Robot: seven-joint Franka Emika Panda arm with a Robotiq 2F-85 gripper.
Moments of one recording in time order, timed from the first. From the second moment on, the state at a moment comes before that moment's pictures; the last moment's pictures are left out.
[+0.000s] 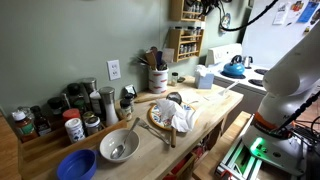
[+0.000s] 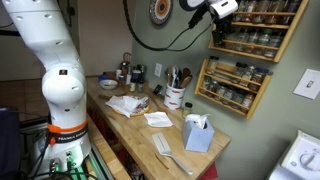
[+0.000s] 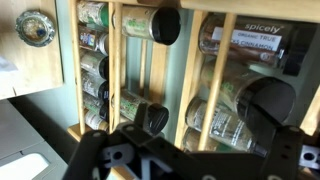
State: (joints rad) arm -0.25 -0.31 -0.17 -2.02 0.43 2.56 0.79
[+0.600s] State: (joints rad) arm -0.19 -0.37 -0.25 -2.00 0.54 2.58 0.48
